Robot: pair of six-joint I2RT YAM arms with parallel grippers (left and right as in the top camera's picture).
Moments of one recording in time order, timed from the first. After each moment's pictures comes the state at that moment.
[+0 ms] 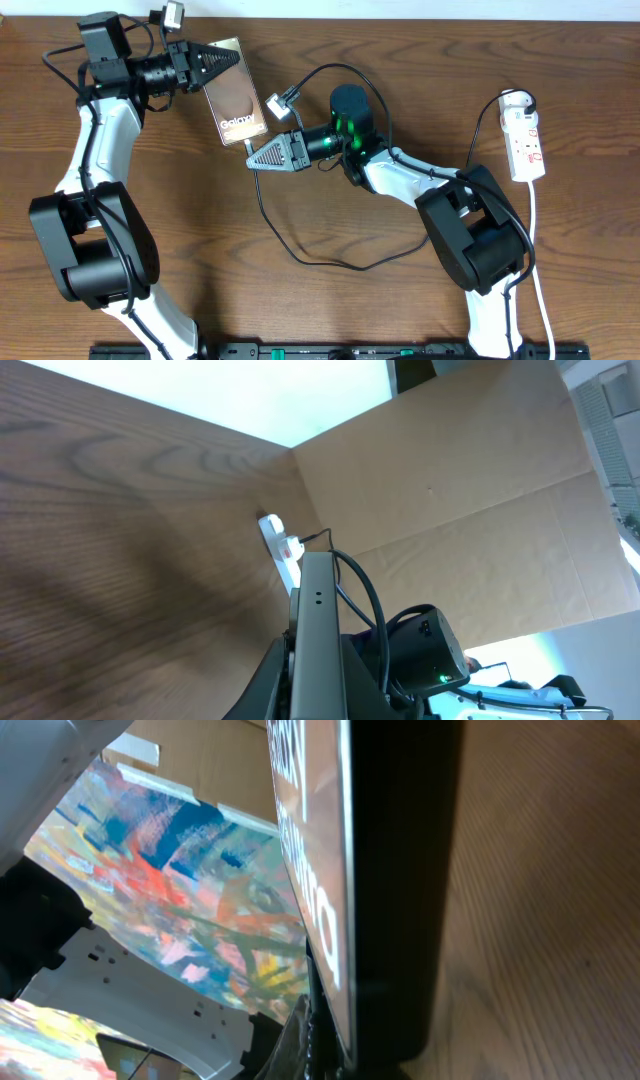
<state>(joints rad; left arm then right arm) 0.20 1.93 1.48 -0.12 1.43 -0.53 0.58 2.14 1.28 0.76 -1.28 1.02</state>
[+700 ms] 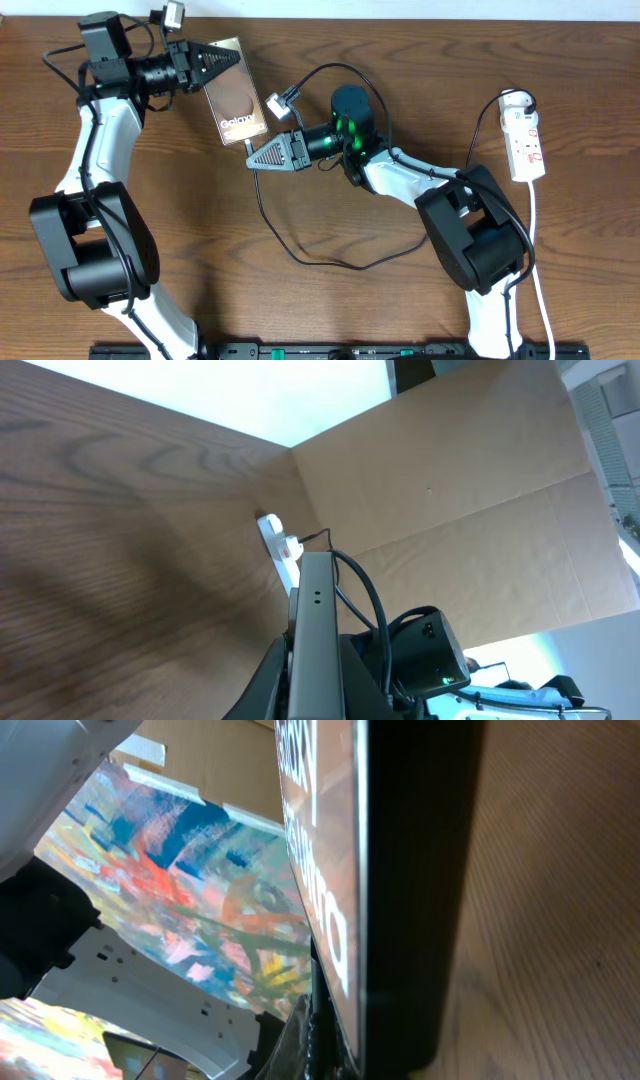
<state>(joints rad) 0.20 1.93 1.48 -0.12 1.43 -0.53 0.58 2.14 1.28 0.81 -1.29 1.06</state>
